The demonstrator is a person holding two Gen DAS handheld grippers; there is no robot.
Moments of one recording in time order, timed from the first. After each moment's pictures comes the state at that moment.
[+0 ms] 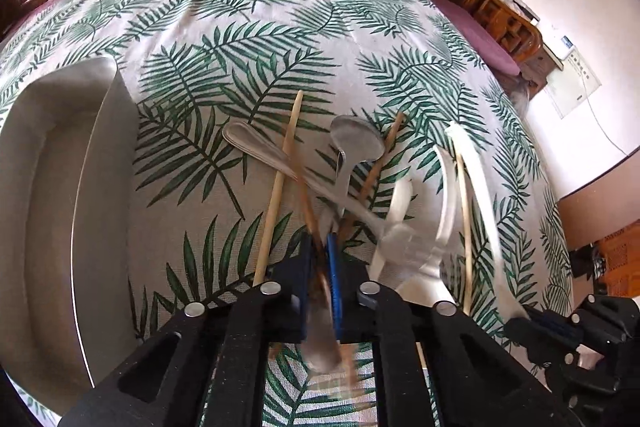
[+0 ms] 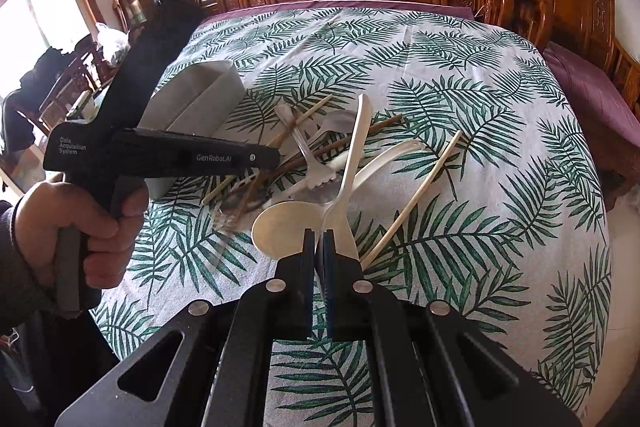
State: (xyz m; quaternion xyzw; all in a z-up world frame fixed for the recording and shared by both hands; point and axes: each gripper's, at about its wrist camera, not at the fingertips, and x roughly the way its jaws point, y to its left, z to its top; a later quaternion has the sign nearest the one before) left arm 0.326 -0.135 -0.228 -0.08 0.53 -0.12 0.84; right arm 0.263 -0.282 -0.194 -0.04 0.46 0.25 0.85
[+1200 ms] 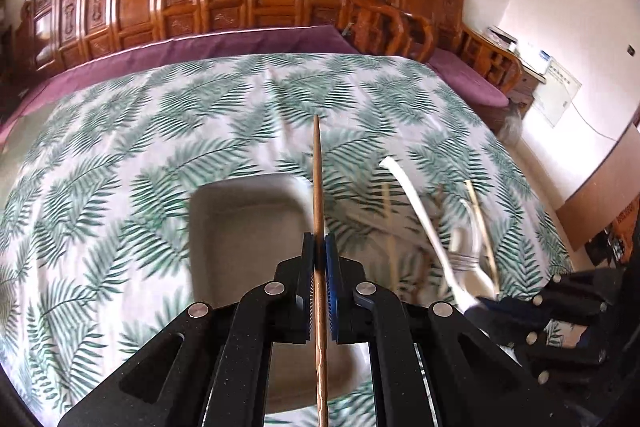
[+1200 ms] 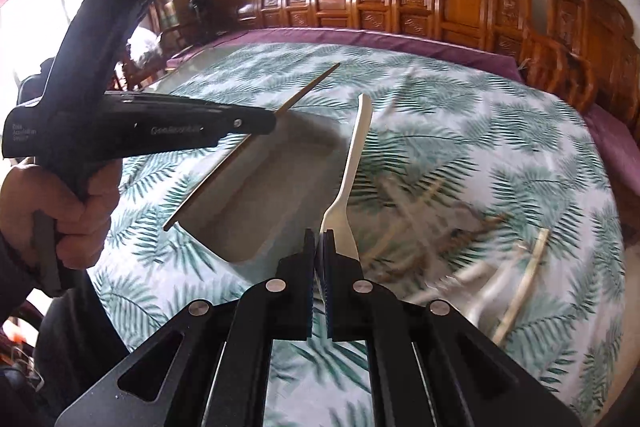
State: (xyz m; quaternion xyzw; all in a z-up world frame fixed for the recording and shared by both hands) left arm 0.300 0.002 -0.130 -0.02 0.43 -0.12 0.89; right arm 0.266 -0.134 -0.139 -0.06 0.42 0.29 0.86
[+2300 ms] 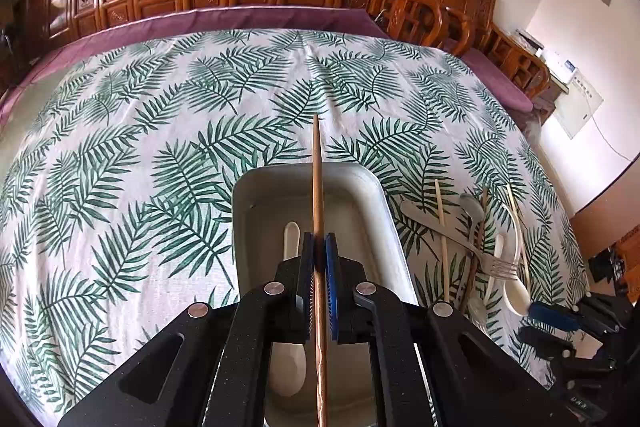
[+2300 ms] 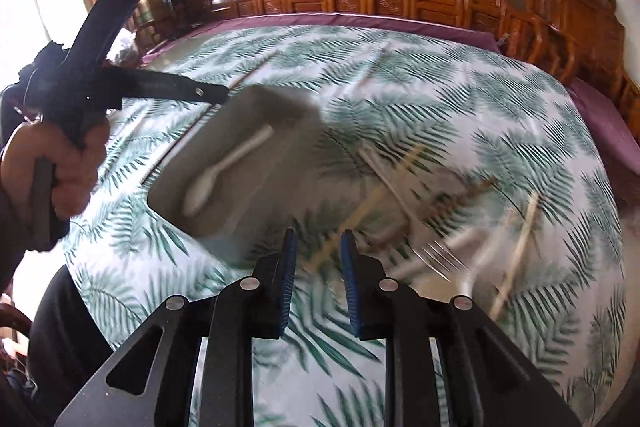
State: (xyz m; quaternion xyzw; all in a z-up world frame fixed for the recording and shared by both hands) left arm 0.330 0.040 -0.159 -0.05 0.47 -0.09 0.88; right arm 0.260 -0.163 -0.162 -0.05 0.45 0.24 0.86
